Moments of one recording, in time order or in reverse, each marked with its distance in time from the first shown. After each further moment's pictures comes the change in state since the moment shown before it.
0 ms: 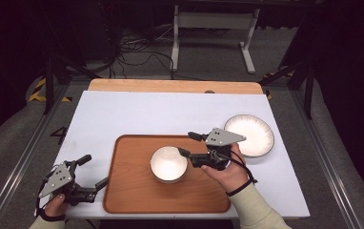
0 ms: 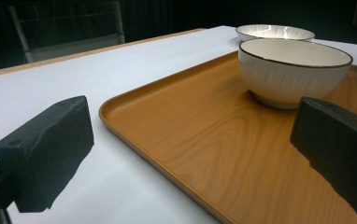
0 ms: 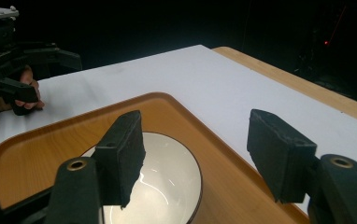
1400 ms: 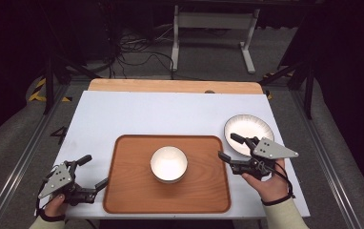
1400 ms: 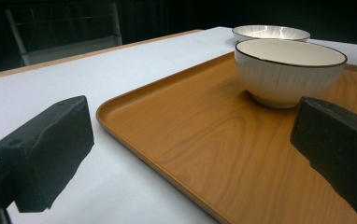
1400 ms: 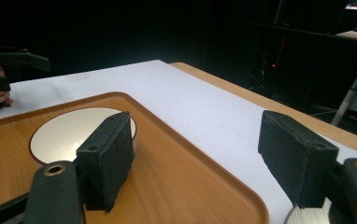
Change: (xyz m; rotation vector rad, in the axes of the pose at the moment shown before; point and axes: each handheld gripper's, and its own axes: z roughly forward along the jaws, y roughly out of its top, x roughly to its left) left arm 0.000 0.000 0.000 -0.011 -0.009 0.007; right arm -0.031 -0.036 -0.096 -0.103 -0.135 -0.009
